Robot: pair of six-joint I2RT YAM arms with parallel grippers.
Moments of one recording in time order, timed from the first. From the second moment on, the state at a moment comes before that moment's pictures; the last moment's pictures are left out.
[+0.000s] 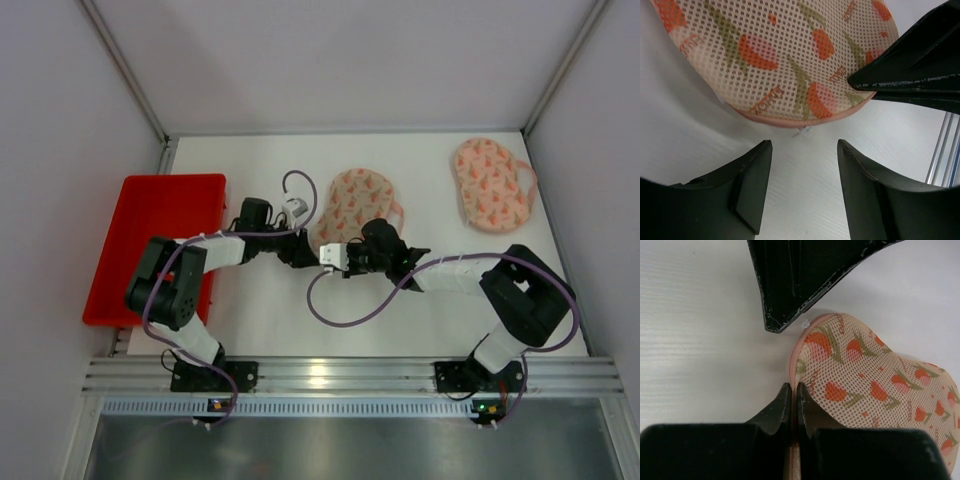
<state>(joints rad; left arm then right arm) -0.31 1.67 0.76 0.11 0.83 0.01 0.80 1.60 0.74 0.27 -0.31 -0.86</state>
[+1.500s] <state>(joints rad) -0.41 1.70 0.94 -0.08 0.86 -0.03 0.61 1.39 0.66 0.06 -0.52 -0.94</state>
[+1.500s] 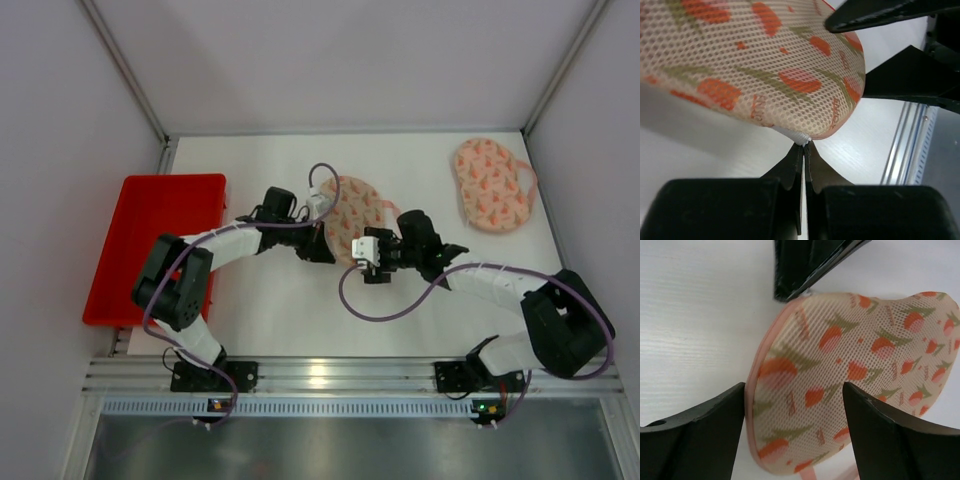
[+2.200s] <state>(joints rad) -0.51 1.70 0.92 0.01 0.83 -0.36 0.66 1.38 0.67 0.04 -0.51 -0.88</state>
